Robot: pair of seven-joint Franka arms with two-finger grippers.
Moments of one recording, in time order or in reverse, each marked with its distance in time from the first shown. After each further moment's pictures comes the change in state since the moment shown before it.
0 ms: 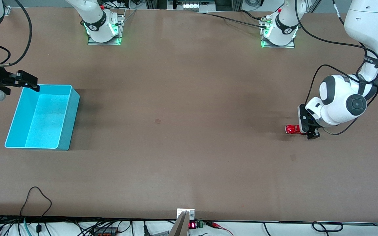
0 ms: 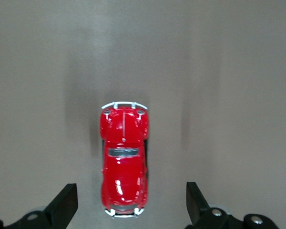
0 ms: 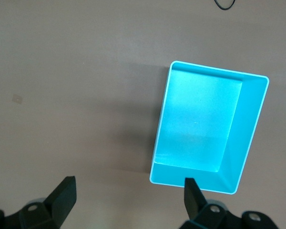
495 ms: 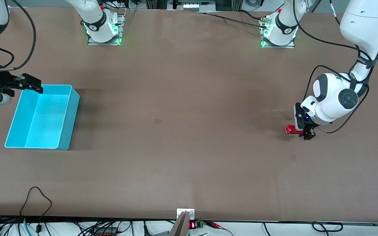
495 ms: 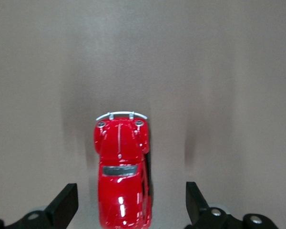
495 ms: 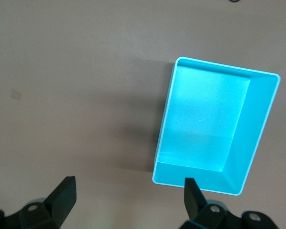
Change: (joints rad) left arm 0.000 0.004 -0.004 -0.094 0.000 0.163 0.029; right arm 0.007 0.038 0.005 -0.001 0.007 -0.002 0.000
